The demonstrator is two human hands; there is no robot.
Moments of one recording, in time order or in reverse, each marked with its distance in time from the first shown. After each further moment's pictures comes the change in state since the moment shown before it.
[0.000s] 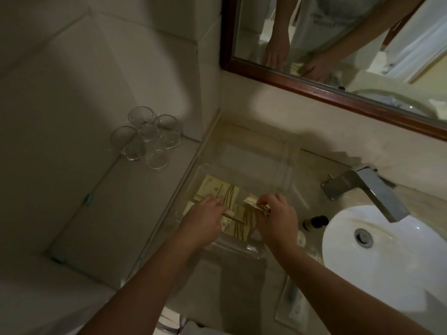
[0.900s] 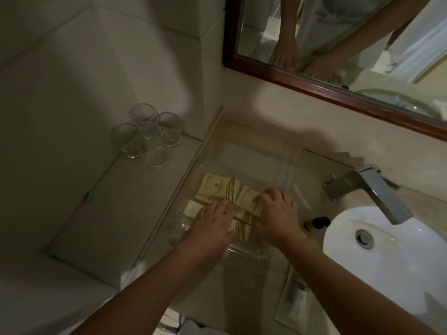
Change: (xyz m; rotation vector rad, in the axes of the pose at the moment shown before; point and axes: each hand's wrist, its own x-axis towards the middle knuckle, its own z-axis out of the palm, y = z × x) left_hand -0.005 0.014 0.028 0.151 0.042 0.015; right_hand 0.019 0.007 -0.002 -0.363 -0.341 -0.089
